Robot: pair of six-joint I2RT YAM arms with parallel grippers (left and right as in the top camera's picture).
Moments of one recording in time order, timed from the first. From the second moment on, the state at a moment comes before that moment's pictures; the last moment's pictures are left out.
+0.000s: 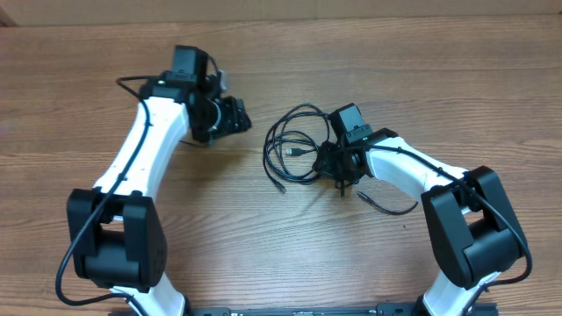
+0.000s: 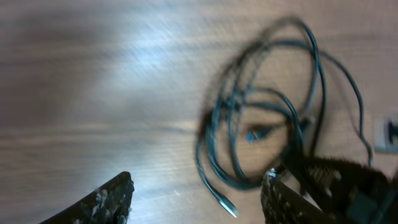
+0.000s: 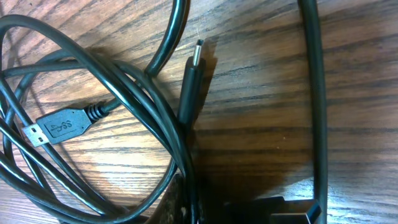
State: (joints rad) left arm -0.17 1.84 1.46 -0.90 0.36 -0.33; right arm 0.42 1.88 1.07 -0.47 -0.22 0.76
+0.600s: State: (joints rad) left arm -0.42 1.84 1.29 -0.76 0.17 -0.70; right arm 0.42 1.88 1.07 -0.47 -0.22 0.76
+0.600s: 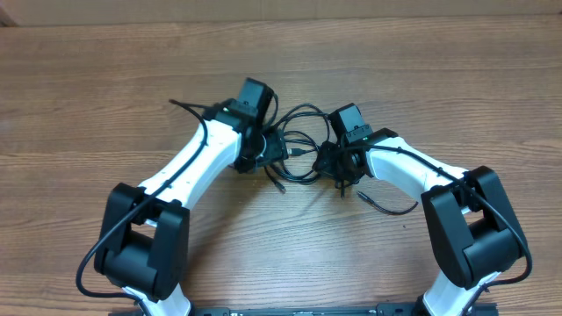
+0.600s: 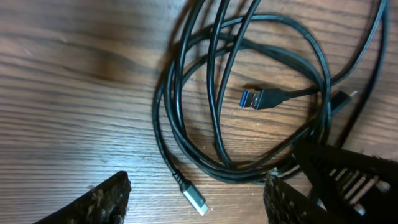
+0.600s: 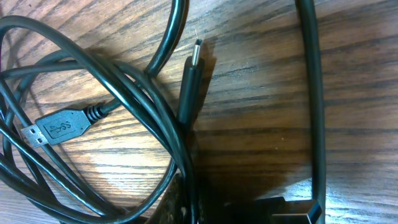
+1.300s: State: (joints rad) left arm -0.47 1.84 1.11 -0.51 0.06 -0.84; right arm 0.42 1.88 1.07 -0.47 -0.22 0.76
